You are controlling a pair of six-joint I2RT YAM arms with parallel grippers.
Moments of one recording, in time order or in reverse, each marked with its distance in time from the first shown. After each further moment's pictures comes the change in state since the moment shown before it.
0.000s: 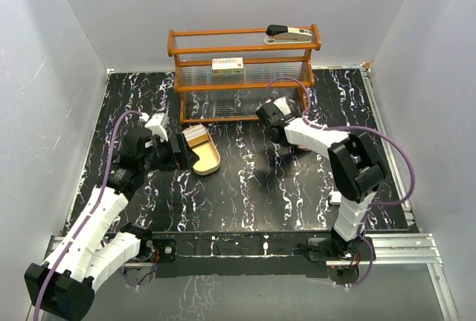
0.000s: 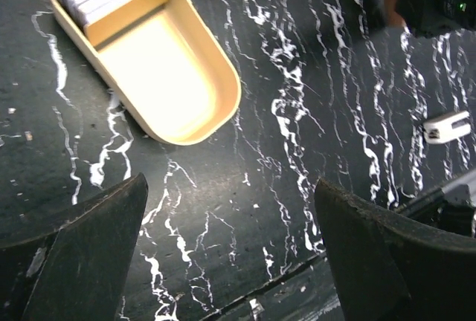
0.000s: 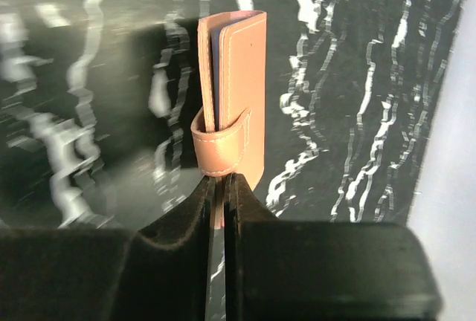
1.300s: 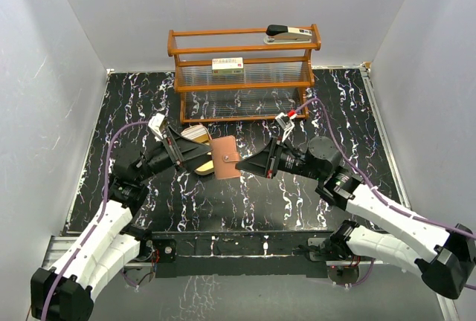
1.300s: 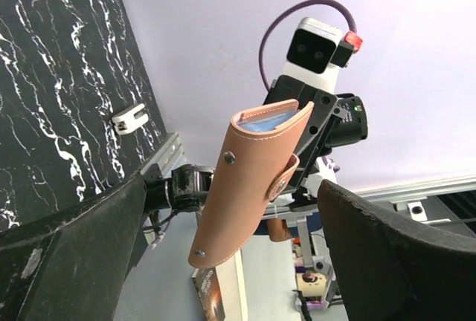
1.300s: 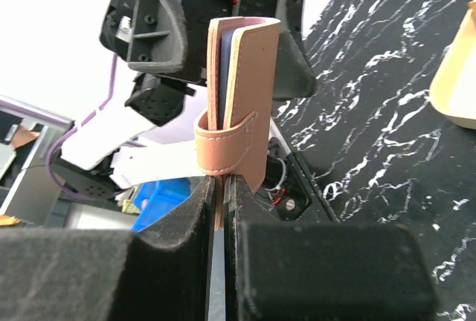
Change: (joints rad) left arm 0.000 -0.104 -0.267 0.813 0.535 -0.900; right arm 0.254 -0.966 -0.557 0.800 -1.161 0.759
